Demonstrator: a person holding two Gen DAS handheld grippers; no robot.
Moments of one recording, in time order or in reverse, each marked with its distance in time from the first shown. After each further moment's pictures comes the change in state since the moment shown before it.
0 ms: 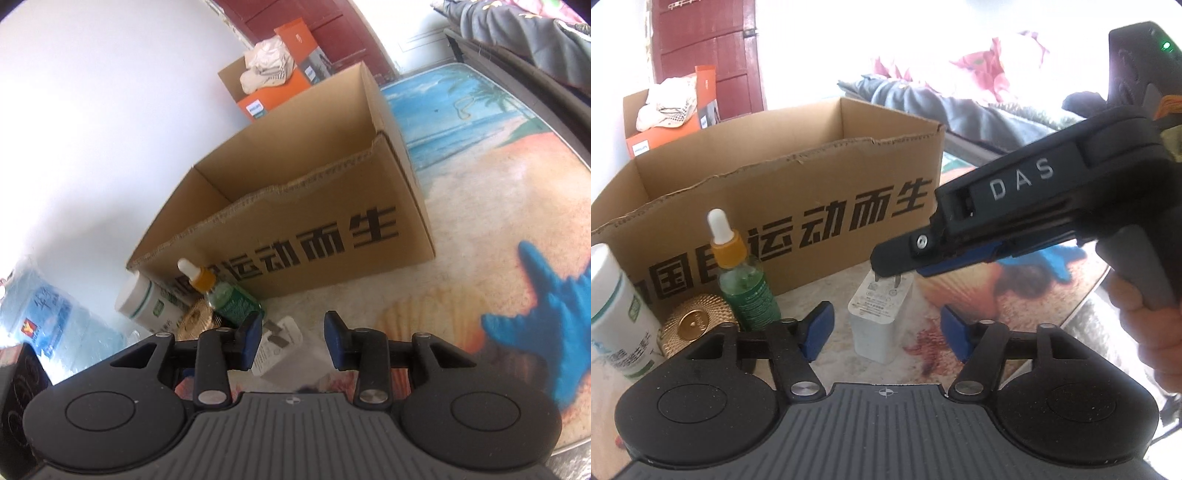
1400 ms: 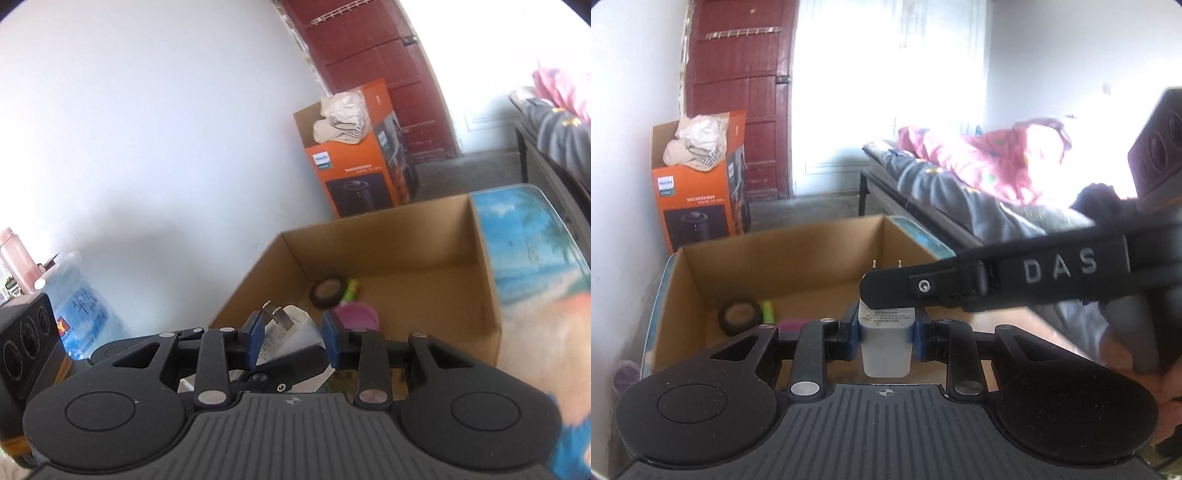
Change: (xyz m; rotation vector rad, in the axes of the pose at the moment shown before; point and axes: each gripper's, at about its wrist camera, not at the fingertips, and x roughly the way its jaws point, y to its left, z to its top) left arm -0.060 0.056 0.085 -0.123 -0.181 0.006; right arm -0.032 0.098 0.077 -0.271 -0.143 0.088
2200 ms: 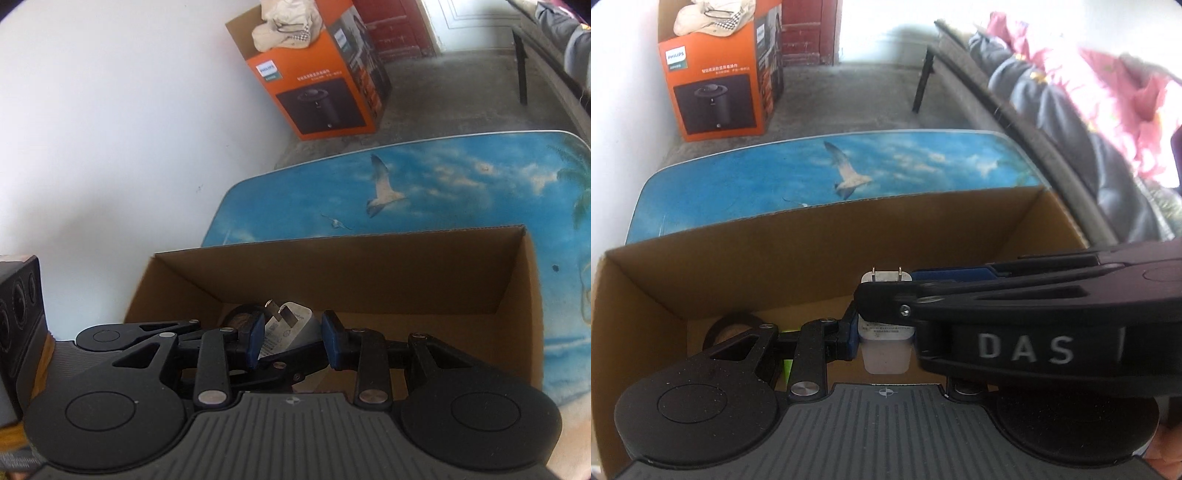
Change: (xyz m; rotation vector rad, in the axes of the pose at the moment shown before) left arm 0.212 0.090 0.055 -0.159 0.470 0.111; right arm 0.215 -0.123 0.083 0.168 0.361 -0.072
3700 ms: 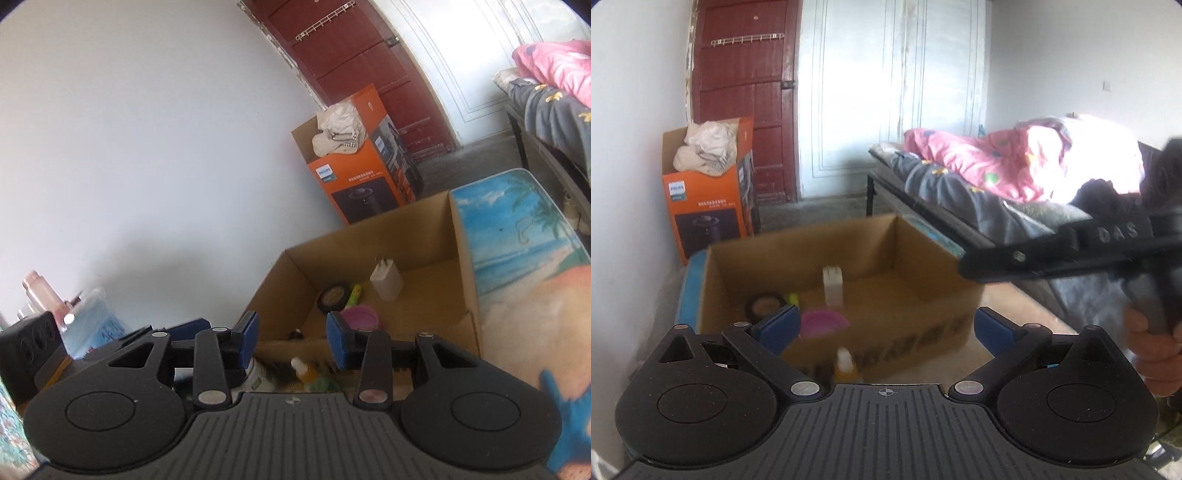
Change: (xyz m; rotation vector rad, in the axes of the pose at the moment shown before) left arm -0.184 -0.053 -0.202 0.188 -0.471 -0.079; right arm -0.196 0.052 -0.211 -0.052 -0.405 0.150
